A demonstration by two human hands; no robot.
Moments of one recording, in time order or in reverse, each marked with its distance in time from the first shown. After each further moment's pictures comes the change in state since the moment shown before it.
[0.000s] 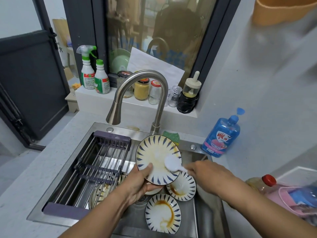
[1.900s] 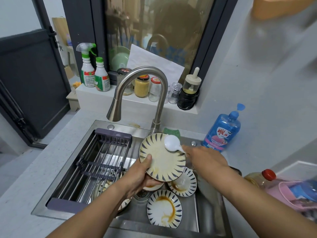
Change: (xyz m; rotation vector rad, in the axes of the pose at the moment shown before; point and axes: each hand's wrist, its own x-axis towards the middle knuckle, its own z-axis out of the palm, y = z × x) left_hand -0.007 0.009 0.003 0.237 -0.094 0.055; right_hand 0.010 -0.009 -0.008 -0.134 0.206 0.041
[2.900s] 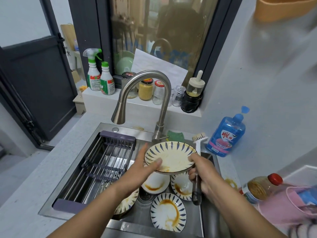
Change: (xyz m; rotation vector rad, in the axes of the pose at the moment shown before) left_hand -0.029 0.023 0.001 0.566 0.039 0.263; right_hand 0.004 -0.021 0.035 1.961 -0.075 0.607
